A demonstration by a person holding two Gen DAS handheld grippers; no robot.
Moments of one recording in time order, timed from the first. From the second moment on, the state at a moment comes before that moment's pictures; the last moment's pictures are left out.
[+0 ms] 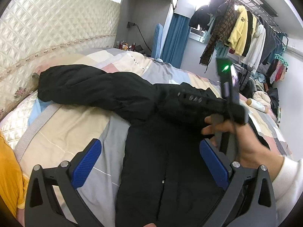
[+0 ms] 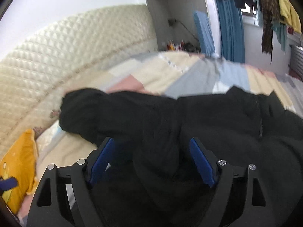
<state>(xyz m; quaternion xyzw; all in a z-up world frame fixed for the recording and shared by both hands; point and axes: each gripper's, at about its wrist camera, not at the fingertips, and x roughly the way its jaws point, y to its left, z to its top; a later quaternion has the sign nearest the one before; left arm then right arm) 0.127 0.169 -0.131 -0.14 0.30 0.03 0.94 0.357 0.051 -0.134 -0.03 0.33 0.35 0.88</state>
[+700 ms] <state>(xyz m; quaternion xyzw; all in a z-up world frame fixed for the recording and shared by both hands) 0.122 0.127 -0.098 -0.09 0.28 0.02 0.96 0.319 -0.106 -0.024 -0.01 0.21 0.26 0.94</state>
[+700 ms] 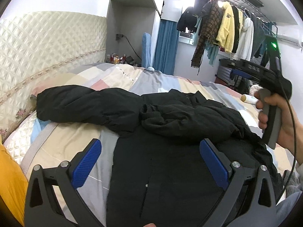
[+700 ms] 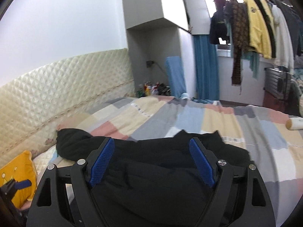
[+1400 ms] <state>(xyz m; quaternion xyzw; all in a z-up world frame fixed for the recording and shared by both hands) 0.147 0.095 -0.119 -0.07 0.31 0.04 0.95 0.350 -0.252 -0.172 -0.02 0.36 0.15 0.92</state>
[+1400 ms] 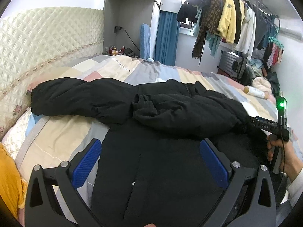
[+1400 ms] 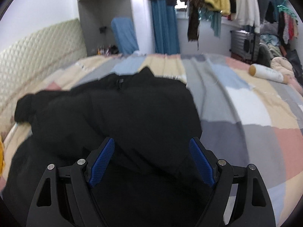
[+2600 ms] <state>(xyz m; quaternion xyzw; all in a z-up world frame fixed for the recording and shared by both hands) 0.146 0.101 -0.130 -0.09 0.31 0.04 0.94 0.375 -0.263 -0.162 -0.03 0.29 0.10 0.95</state>
